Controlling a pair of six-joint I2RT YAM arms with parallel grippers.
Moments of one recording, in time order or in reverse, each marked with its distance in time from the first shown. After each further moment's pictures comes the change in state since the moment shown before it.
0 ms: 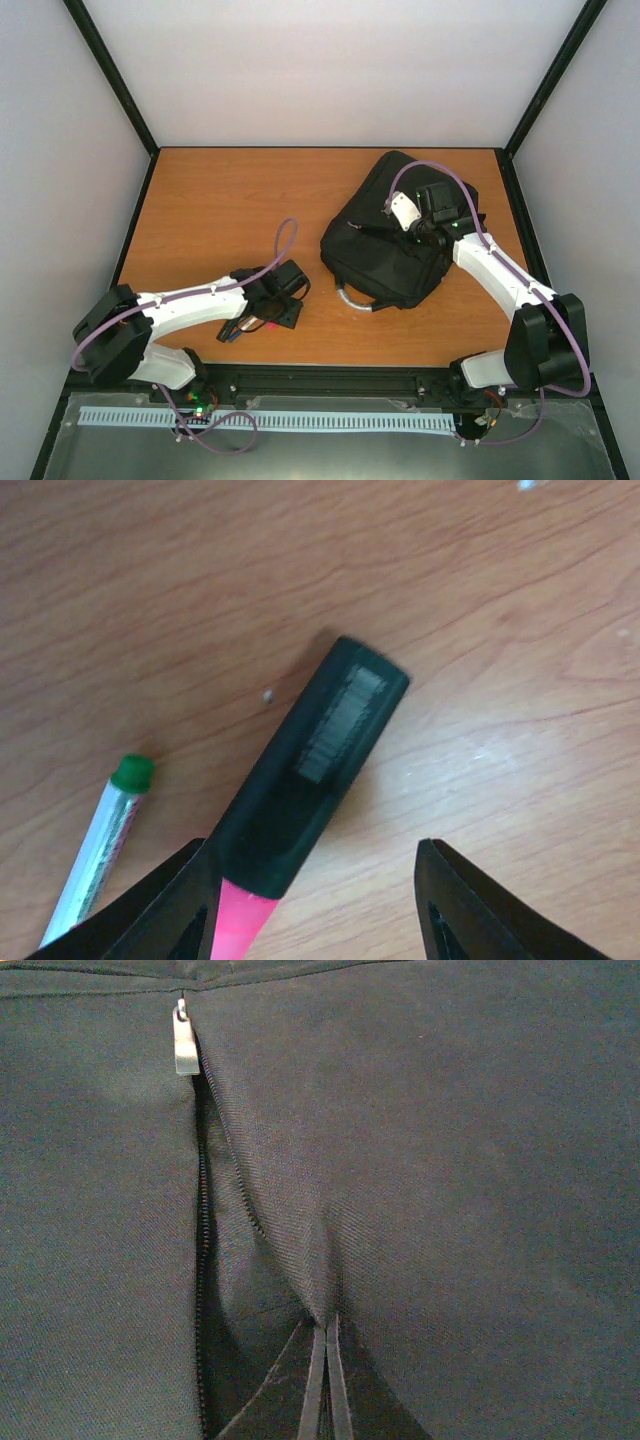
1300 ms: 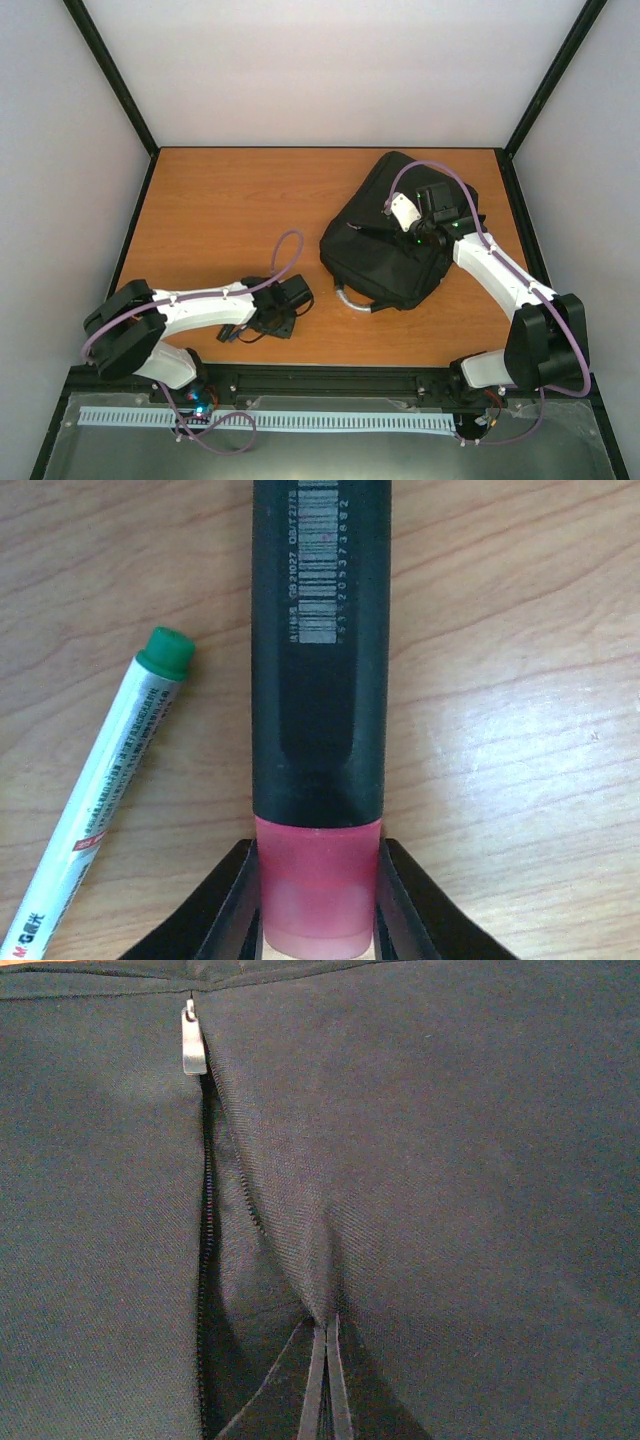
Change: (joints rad) left arm -0.084 0.059 -0.045 -0.076 -0.089 -0.168; right arm -0.003 0.000 0.000 -0.010 -0.024 0.001
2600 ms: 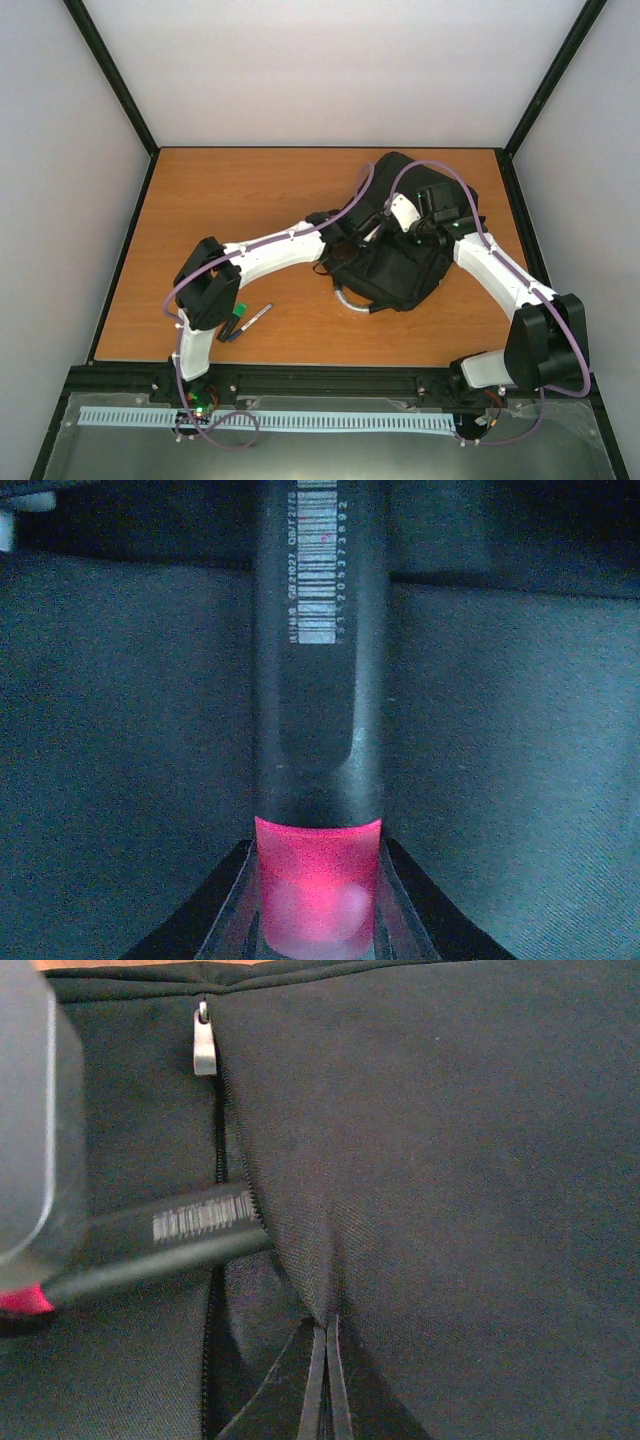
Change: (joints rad) left arm 0.057 0.539 0.887 0.011 0.168 0.316; right arm -0.004 0.000 0.000 -0.005 -0.033 0.000
